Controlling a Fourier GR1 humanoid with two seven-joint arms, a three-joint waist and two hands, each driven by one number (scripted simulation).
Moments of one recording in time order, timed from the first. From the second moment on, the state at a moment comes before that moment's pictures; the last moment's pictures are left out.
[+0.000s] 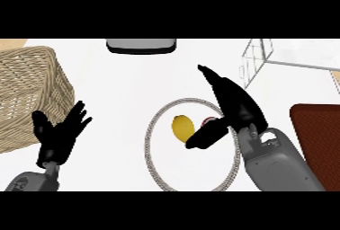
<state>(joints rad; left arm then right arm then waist) -0.10 0.41 -0.21 -1.32 0.43 0.21 0.16 -0.57 -0.19 0.39 -1.71 0.33 0.16 1.00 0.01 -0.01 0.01</state>
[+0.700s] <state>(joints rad) -0.07 0.40 -0.17 -1.36 0.40 0.19 0.20 -0.56 -0.08 0.48 -1.56 0.48 0.18 1.04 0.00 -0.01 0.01</state>
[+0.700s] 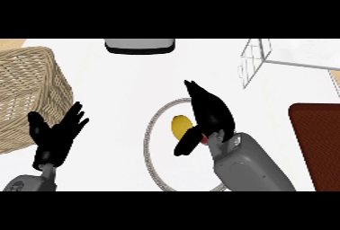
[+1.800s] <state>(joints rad) -0.07 0.35 -0.11 -1.34 0.34 0.14 0.21 -0.52 0.00 0.53 -1.35 0.70 0.10 1.01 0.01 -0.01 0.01</state>
